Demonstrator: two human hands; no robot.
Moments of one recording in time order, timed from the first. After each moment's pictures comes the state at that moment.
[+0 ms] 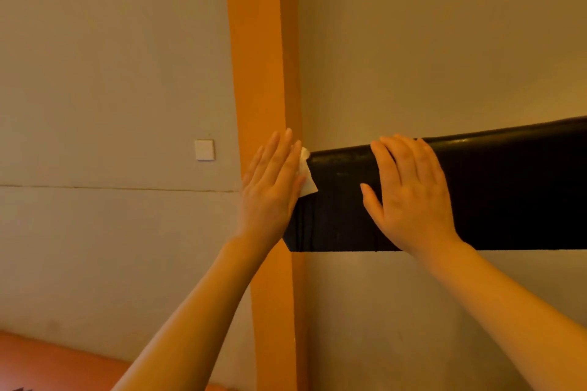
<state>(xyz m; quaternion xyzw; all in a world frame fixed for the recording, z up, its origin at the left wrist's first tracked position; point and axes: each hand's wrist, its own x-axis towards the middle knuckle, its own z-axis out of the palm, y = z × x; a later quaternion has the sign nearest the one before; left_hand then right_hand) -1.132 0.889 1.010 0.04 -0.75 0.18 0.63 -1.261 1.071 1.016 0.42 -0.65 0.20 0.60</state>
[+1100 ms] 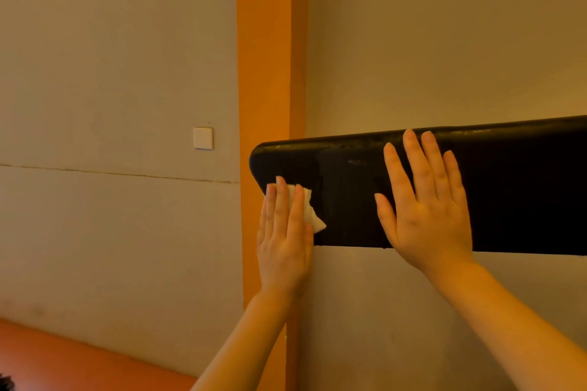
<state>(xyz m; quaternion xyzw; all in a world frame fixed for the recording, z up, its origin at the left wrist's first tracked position) -1.162 0.901 0.908 0.15 -0.77 0.02 0.62 -1.276 1.064 0.985 0.41 -0.63 0.17 0.64</state>
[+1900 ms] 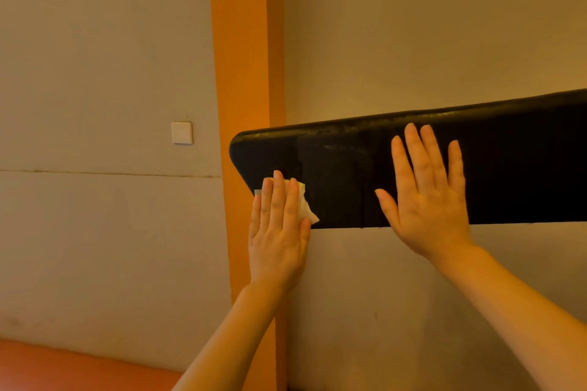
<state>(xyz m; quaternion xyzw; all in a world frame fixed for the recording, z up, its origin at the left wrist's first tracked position) -1.158 0.915 0.904 0.18 -0.80 0.11 0.57 -1.293 1.094 0.974 0.37 -0.67 0.11 0.63</state>
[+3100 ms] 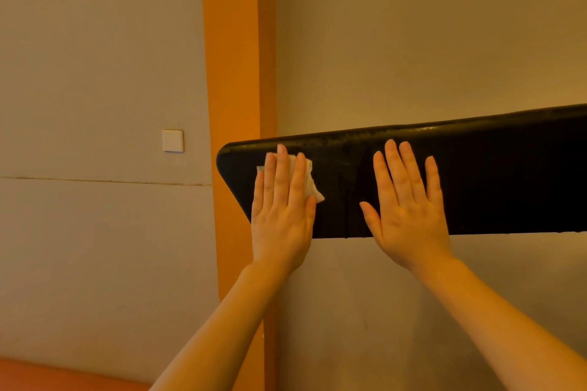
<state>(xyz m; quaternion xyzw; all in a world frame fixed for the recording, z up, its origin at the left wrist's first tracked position) -1.174 0.939 0.953 0.16 -0.78 0.13 0.60 -1.298 1.095 0.970 0.38 -0.67 0.11 0.63</state>
